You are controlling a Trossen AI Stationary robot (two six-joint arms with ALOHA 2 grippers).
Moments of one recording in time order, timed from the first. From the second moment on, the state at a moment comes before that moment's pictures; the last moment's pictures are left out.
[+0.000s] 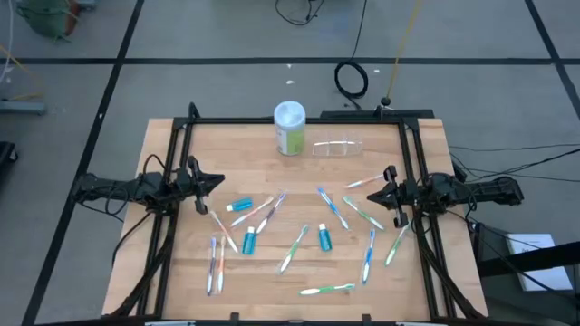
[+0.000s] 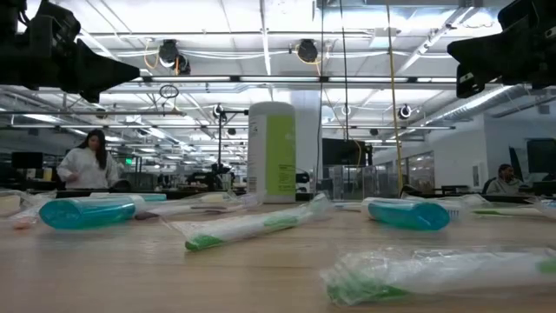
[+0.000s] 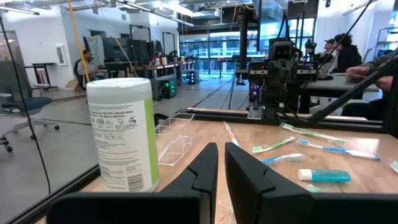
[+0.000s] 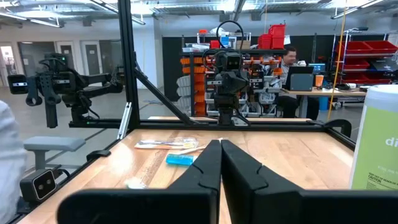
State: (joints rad) left arm -0.13 0.02 0.02 0.11 -0.39 0.07; right arm 0.11 0.00 0.02 0.13 0.00 0.01
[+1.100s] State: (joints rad) left arm -0.13 0.02 0.02 0.10 -0.39 -0.14; right arm 0.11 0.01 0.02 0.13 0.00 -0.03
